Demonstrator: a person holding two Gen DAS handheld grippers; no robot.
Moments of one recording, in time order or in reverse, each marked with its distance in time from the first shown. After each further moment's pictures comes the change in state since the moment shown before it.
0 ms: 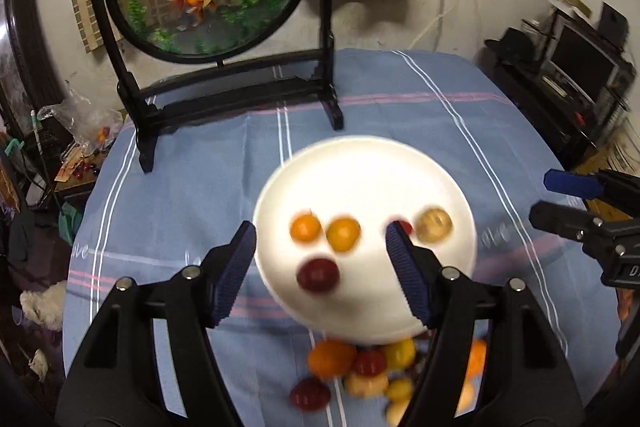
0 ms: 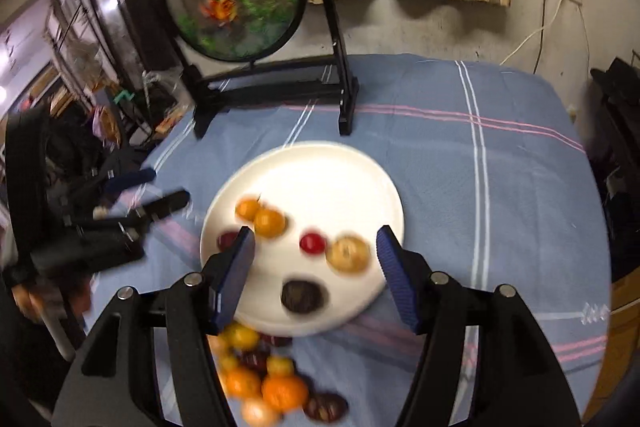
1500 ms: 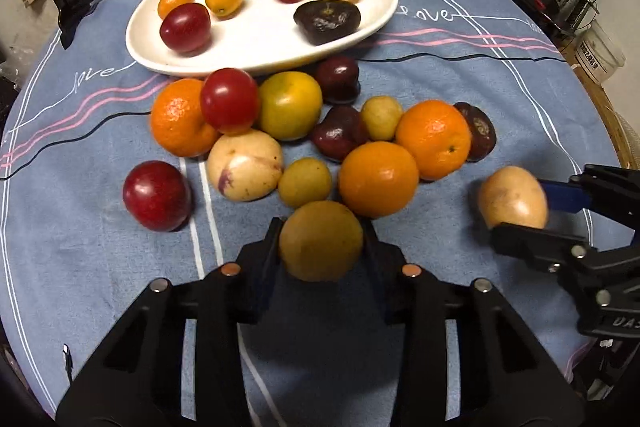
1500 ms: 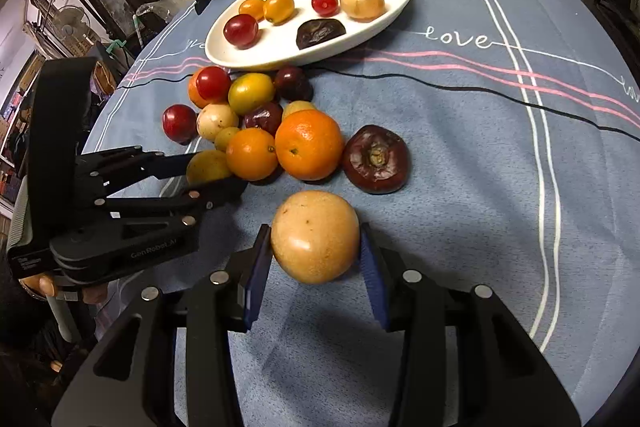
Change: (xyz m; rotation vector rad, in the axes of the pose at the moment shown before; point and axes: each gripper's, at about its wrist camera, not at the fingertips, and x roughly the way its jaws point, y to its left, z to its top) left arm 0.044 -0.069 -0.166 0.110 0.306 -0.132; right arm 0.021 0.027 -0.173 0.136 0.233 0.036
